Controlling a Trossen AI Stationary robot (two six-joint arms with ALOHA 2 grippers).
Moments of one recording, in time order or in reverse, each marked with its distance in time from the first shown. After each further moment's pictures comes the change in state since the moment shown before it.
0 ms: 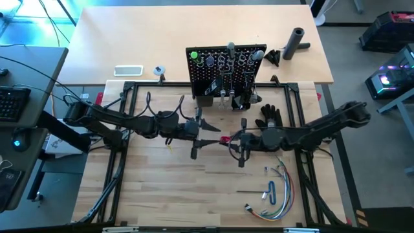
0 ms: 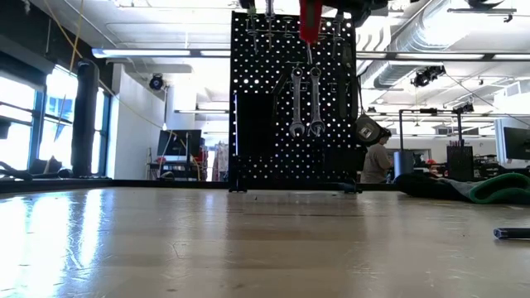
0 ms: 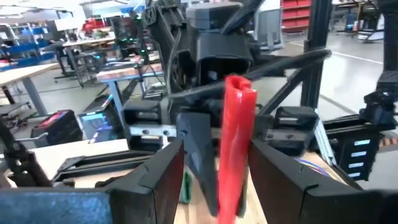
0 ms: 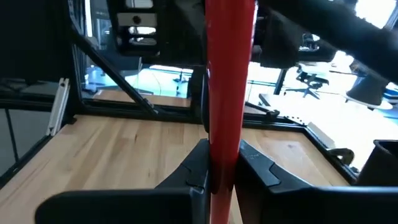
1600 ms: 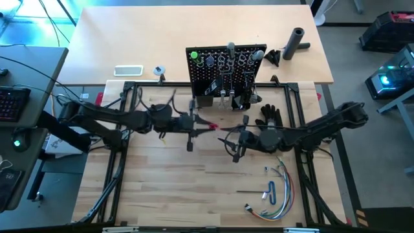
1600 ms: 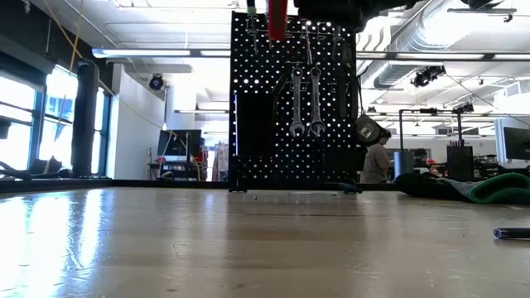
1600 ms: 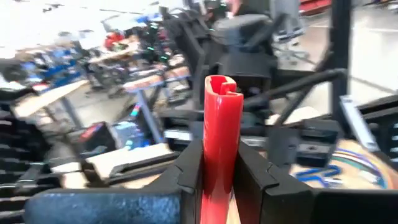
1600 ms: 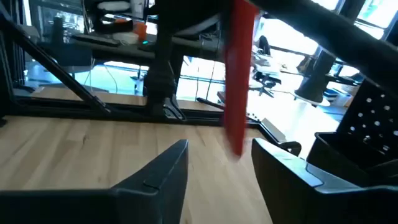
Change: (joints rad) left arm 0.040 -0.089 -0.001 -0.082 -0.029 0.149; right arm 0.001 0.044 0.000 0.065 0.181 -0.060
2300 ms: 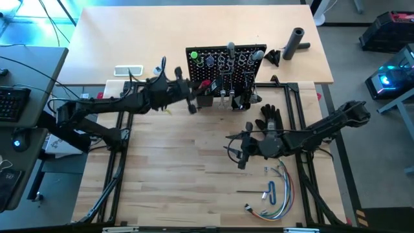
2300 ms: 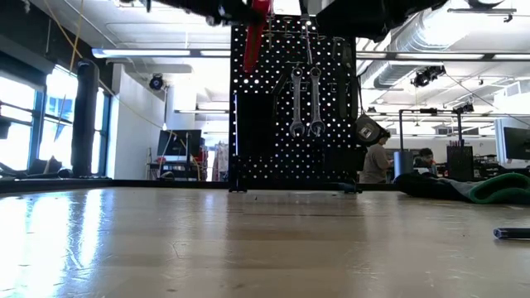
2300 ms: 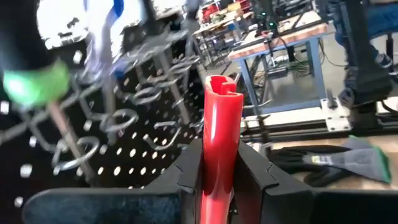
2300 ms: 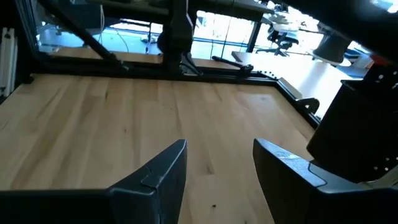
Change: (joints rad) left arm 0.337 -0.040 0.000 -0.027 -0.106 0.106; right arm 0.085 -0.049 0.000 -0.273 0.046 0.169
